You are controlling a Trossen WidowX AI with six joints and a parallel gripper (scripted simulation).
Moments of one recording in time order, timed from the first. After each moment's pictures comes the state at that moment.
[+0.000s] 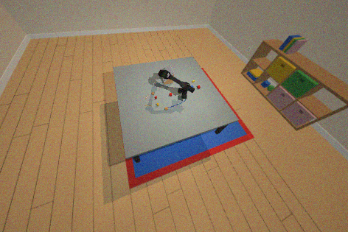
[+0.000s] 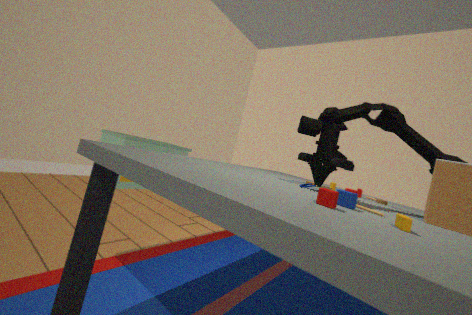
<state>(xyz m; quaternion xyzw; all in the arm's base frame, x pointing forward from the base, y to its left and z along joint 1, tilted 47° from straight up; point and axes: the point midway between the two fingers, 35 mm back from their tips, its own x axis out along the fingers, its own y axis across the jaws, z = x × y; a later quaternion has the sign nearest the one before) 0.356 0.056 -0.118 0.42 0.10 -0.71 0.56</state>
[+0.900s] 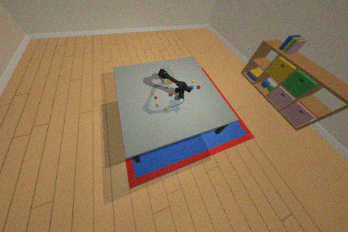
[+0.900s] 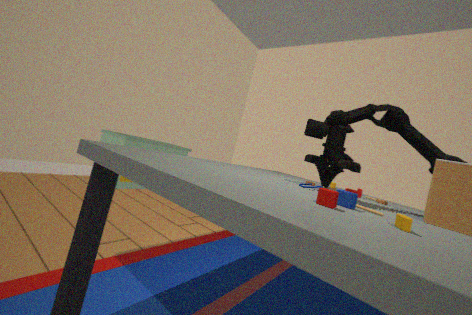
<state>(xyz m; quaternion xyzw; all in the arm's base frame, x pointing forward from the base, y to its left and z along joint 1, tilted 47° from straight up) 0.341 0.035 -0.096 0.42 0.10 -0.71 0.56</state>
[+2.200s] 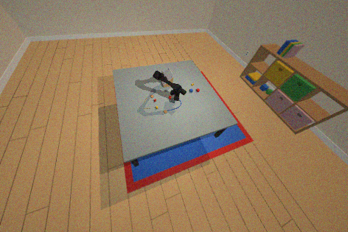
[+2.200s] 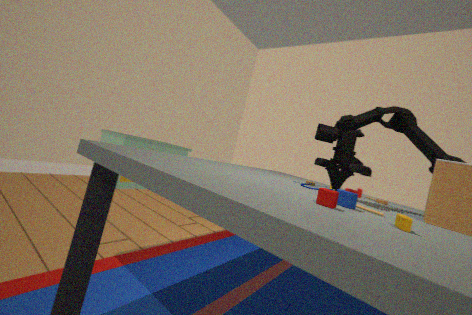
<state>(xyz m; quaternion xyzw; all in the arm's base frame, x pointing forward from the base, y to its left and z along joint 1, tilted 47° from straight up) 0.314 0.006 -0.069 0.42 0.10 -0.71 0.56</state>
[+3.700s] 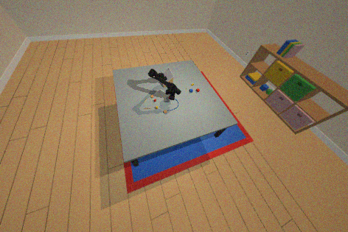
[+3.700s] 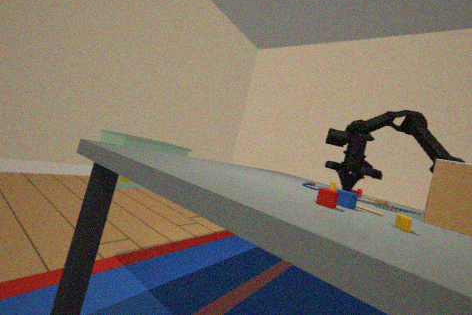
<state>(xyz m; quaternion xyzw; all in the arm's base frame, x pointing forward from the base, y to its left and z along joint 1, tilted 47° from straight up) 0.288 -0.028 -0.033 0.42 0.10 -0.71 0.56</state>
